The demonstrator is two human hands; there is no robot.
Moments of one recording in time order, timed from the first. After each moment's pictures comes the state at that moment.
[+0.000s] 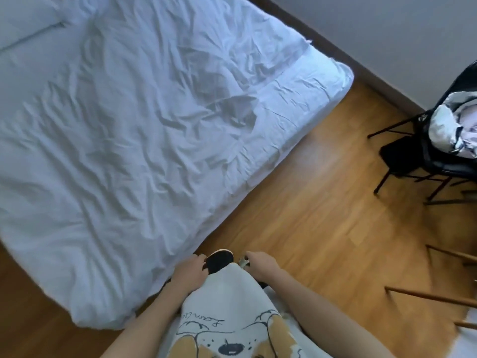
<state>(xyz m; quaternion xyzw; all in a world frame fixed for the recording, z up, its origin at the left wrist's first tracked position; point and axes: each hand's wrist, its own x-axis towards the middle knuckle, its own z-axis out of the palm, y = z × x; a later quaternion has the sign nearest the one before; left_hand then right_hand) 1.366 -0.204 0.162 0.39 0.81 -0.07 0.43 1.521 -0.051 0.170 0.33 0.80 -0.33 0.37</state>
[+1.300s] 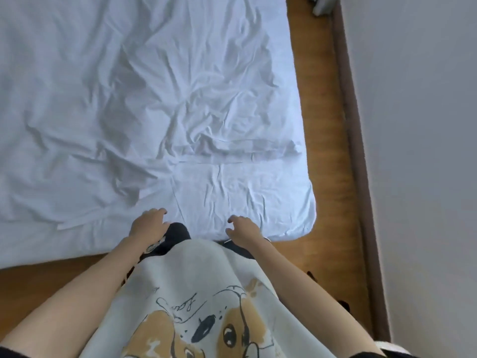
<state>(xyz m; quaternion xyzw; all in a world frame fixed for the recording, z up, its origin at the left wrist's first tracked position) 1.229 0.574 0.105 0.05 0.90 0.06 0.43 1.293 0.836 0.127 0.12 0.86 -0.24 0.44</state>
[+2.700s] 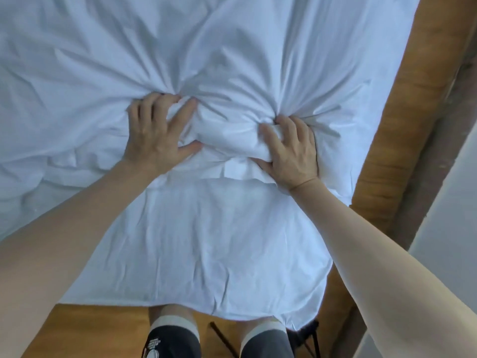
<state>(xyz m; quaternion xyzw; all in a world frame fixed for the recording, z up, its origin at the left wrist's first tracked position) 0.974 0.827 -0.213 0.23 0.97 0.03 -0.08 1.002 1.108 -0.211 -0.18 0.97 -0.13 -0.02</state>
